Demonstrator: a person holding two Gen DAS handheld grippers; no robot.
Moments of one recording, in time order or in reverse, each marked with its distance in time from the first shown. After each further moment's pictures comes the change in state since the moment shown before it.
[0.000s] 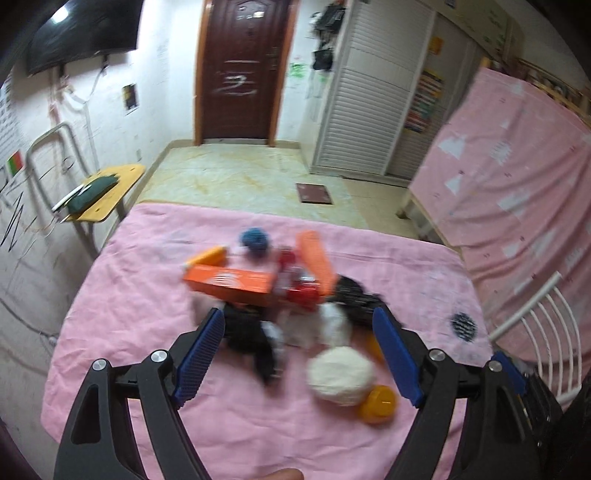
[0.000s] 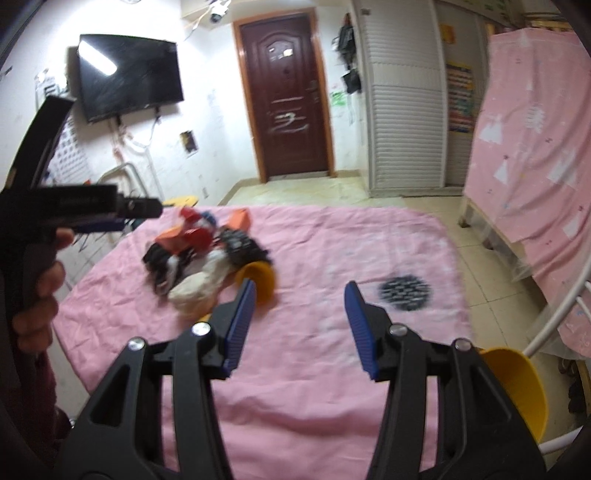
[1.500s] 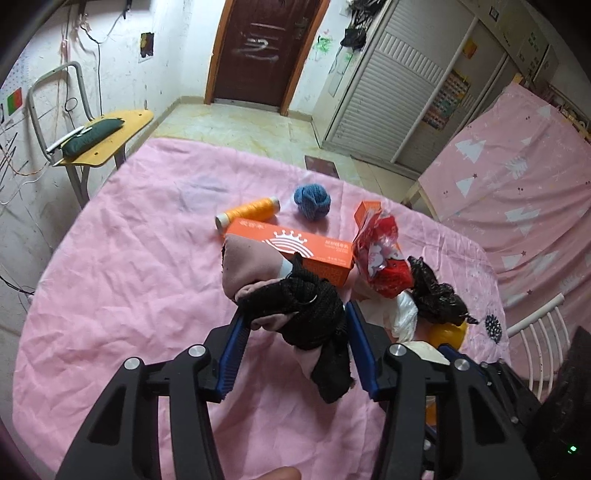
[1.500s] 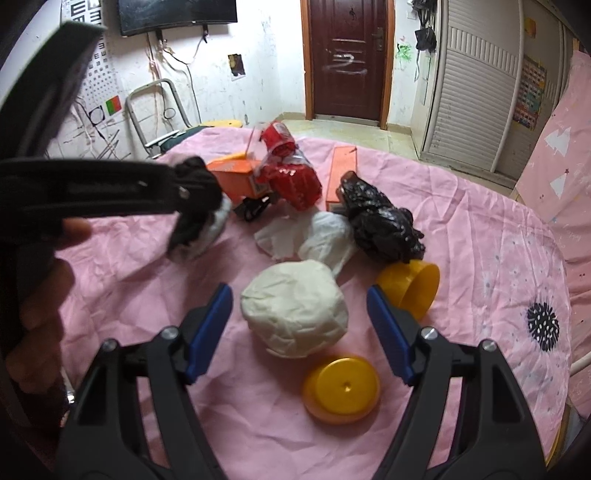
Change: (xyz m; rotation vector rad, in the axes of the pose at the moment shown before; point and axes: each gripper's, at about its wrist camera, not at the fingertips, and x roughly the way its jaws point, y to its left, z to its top) left arm 0.052 0.059 -0.018 -0.131 0.104 -0.061; right arm 0.105 0.094 0.009 -0.175 0.261 0.075
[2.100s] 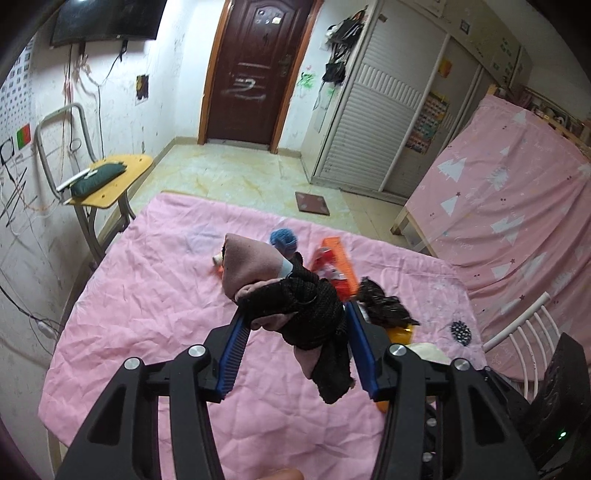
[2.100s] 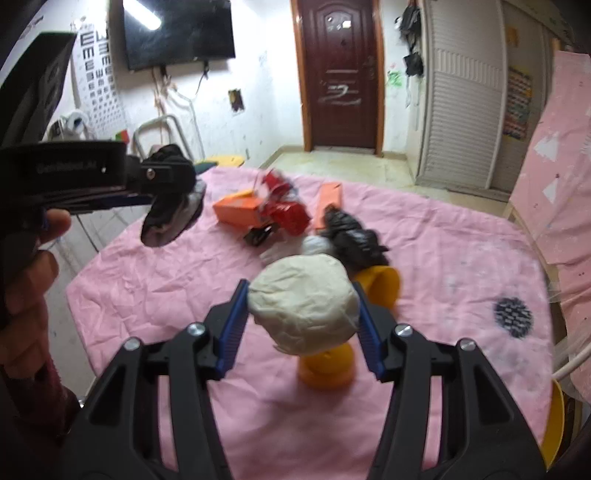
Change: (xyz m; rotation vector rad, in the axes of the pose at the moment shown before) left arm -0.074 -0.027 -0.007 0.068 -0.151 -0.007; right arm -0.069 -0.011 -0.019 0.050 -0.179 -0.007
